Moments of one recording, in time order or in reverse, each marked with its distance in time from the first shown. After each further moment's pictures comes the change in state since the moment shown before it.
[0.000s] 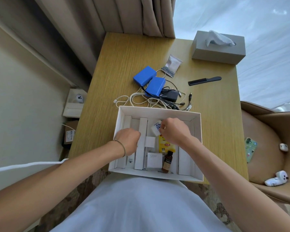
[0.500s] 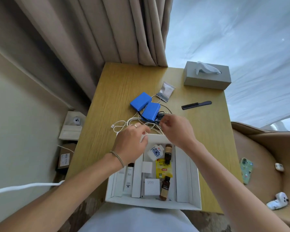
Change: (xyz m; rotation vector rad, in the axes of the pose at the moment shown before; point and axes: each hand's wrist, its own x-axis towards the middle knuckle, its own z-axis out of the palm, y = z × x) left_hand -0.003 0.011 -0.084 -0.422 0.711 0.142; right_hand 0.018 -0.008 -0.084 0.238 0.351 -0.094
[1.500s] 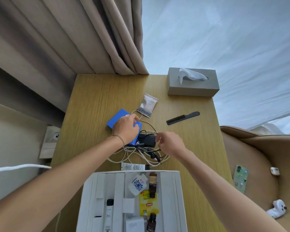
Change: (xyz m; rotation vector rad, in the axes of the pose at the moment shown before) left_hand 0.196 -0.038 0.084 0.003 -0.207 -0.253; right_hand 0.101 0.124 0.038 -0.078 -0.274 0.138
